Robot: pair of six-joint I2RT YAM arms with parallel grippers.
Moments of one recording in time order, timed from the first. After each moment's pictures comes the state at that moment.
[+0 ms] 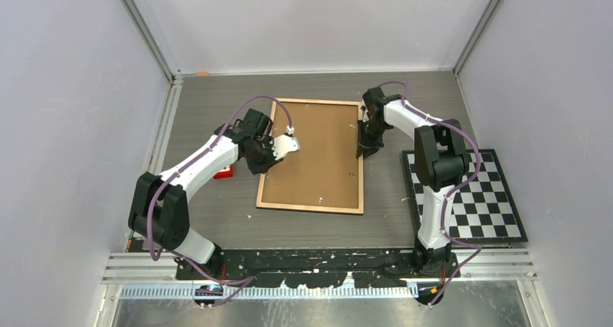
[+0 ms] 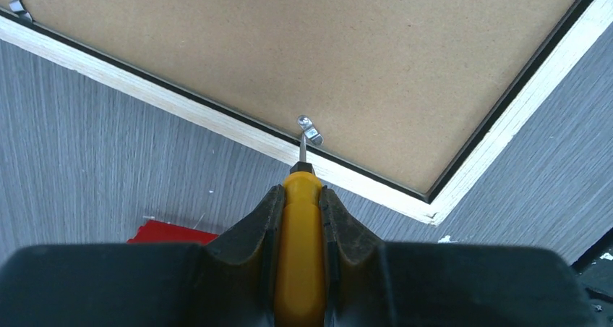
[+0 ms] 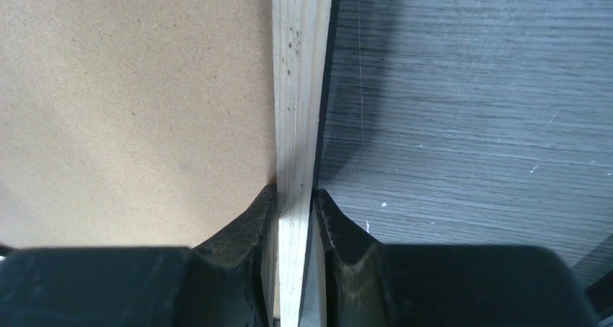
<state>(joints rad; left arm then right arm) -0.46 1.51 1.12 -0.77 0.21 0.76 0.26 2.05 1.50 -0.84 -0.17 0.32</state>
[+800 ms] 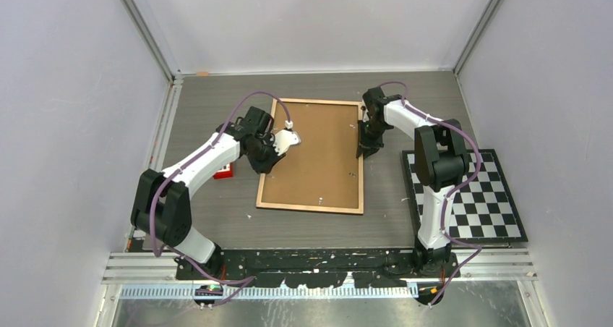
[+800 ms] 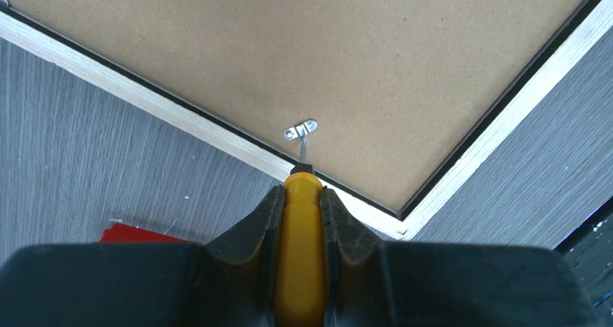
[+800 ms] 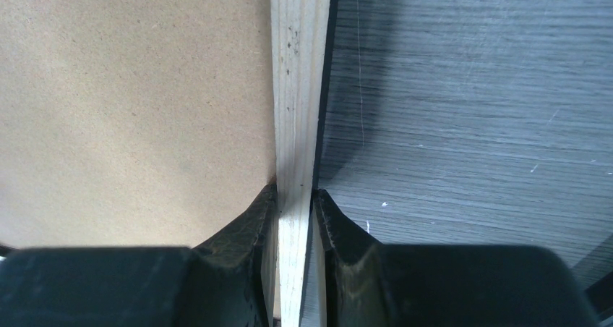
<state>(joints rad) -0.47 1.53 1.14 -0.77 0.24 0.63 0.26 2.05 1.50 -0.83 -0.17 0.33</state>
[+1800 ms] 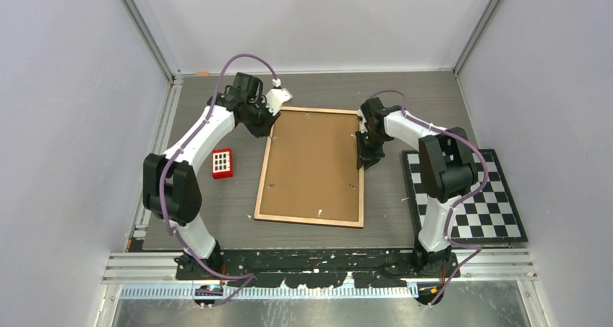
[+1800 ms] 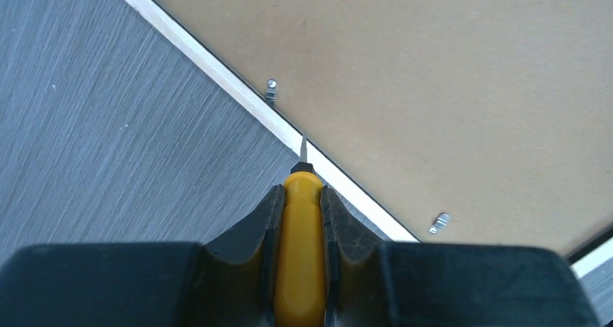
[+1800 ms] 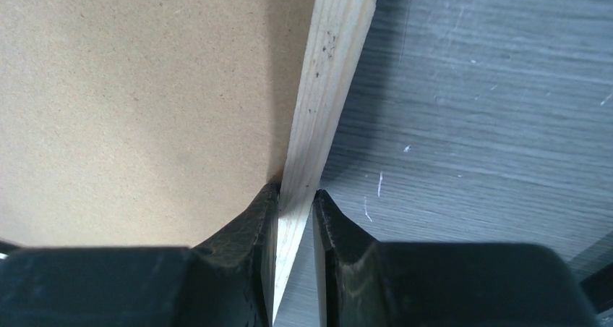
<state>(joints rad) -0.33 1.69 1.47 -0.74 0.28 0.55 0.32 1.92 1.32 -0.78 -0.16 0.26</state>
